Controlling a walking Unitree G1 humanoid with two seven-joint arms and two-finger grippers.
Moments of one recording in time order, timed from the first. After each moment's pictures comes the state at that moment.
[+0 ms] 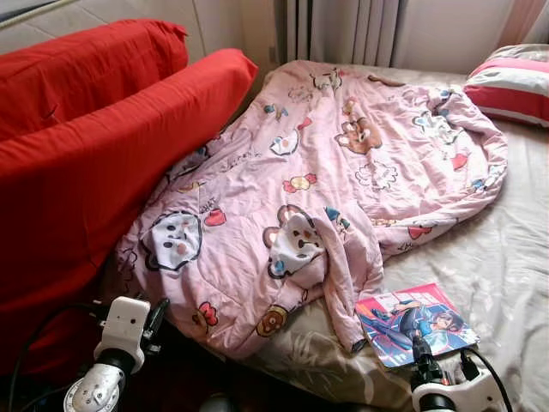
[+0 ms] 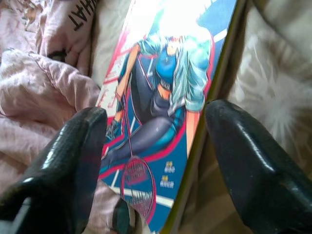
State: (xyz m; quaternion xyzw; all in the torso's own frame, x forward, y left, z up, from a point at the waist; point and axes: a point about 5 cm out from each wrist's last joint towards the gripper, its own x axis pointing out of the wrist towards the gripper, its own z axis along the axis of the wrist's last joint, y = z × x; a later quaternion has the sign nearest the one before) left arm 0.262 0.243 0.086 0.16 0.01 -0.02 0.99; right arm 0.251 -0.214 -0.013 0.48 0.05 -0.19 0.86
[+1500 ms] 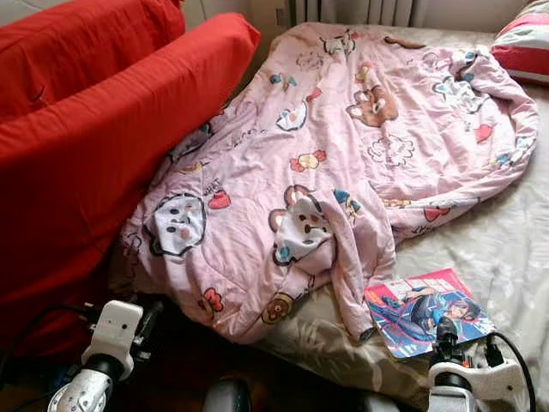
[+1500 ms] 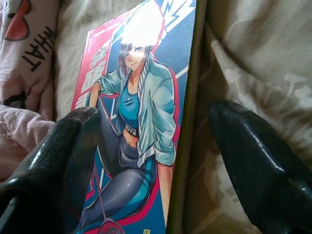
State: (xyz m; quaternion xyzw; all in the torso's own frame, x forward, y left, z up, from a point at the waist) left arm 0.249 0.251 0.092 0.19 0.02 -0.04 0.98; right arm 0.271 -0.236 0.002 0.51 -0.02 -0.26 0.82
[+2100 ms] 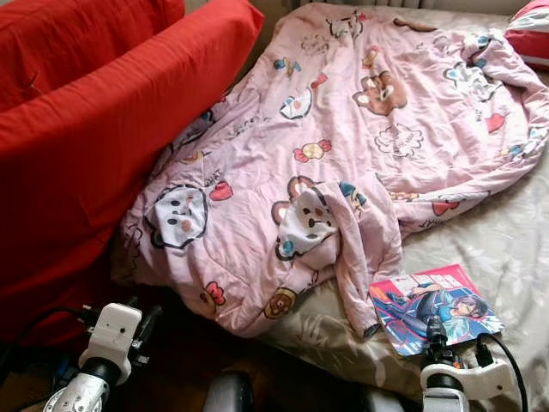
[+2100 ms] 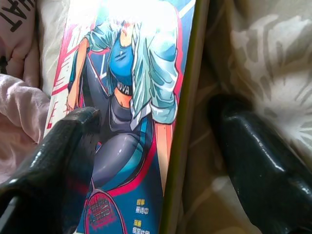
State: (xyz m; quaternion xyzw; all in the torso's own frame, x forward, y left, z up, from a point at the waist) left arm 0.241 0.251 0.095 0.19 0.03 -0.04 0.98; right arm 0.273 -0.222 -0.003 0.52 0.01 -0.23 0.82
